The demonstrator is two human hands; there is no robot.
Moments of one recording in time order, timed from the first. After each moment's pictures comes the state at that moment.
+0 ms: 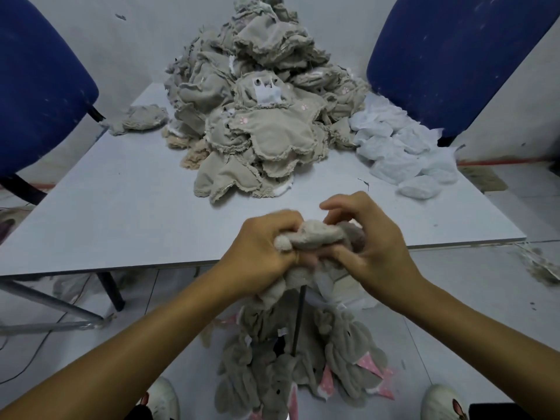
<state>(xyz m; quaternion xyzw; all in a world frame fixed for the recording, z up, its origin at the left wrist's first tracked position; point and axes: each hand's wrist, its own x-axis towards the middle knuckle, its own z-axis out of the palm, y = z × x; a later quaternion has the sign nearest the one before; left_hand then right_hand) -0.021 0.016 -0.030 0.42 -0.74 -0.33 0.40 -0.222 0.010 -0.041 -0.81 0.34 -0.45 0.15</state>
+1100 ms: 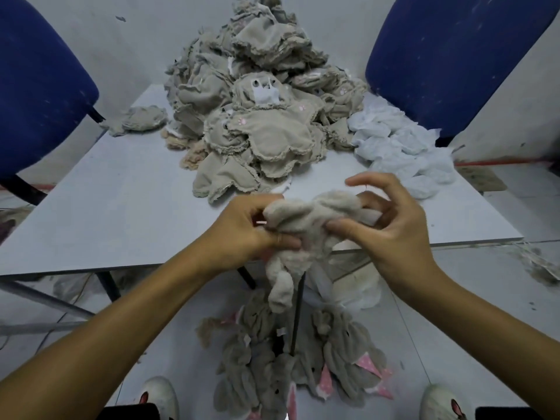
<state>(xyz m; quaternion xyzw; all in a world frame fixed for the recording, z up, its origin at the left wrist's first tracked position) -0.002 0.001 -0.008 0.37 -0.74 -0.41 0.38 -0.221 0.016 -0.012 -0.64 0.35 -0.56 0.39</state>
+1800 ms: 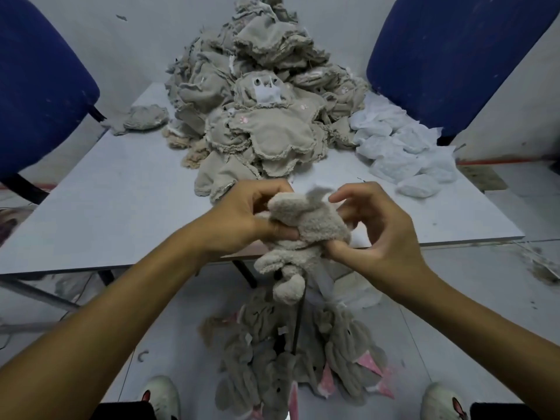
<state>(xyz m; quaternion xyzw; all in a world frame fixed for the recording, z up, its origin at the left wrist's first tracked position) 0.004 -0.005 0.008 0.35 -0.73 -0.47 0.35 -0.220 0.015 -0.025 -0.75 0.32 -0.51 0.29</state>
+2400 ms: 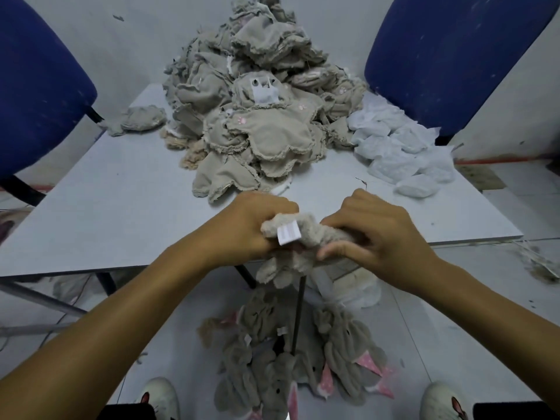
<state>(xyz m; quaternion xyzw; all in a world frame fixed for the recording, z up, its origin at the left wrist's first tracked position) -0.001 -0.004 0.004 0.34 -0.87 -0.21 0.28 -0.233 0.002 -0.012 -0.89 0.30 -0.34 0.01</state>
